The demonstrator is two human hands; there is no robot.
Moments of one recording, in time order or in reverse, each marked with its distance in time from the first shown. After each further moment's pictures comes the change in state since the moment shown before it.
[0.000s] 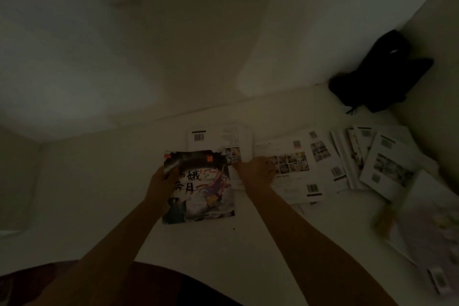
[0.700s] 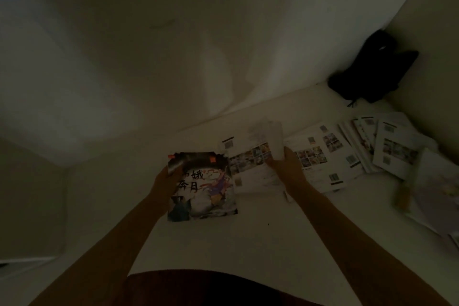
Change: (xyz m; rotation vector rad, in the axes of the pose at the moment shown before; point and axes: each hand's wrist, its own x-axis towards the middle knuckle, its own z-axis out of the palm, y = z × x) left_hand 0.020 0.030 -0.066 -0.068 -0.155 -0.080; right_hand -0.041 0.005 -0.029 0.435 0.005 -0.264
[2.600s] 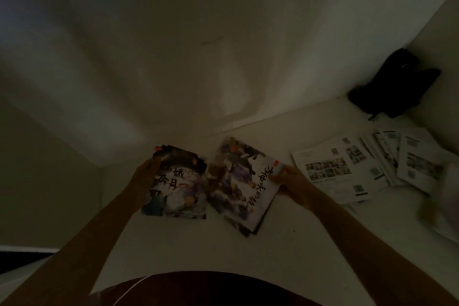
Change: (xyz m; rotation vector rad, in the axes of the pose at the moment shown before) left_hand 0.029 0.032 -0.109 0.098 0.044 0.128; right_hand -0.017 -0.003 0.034 0.422 -0.483 0.128
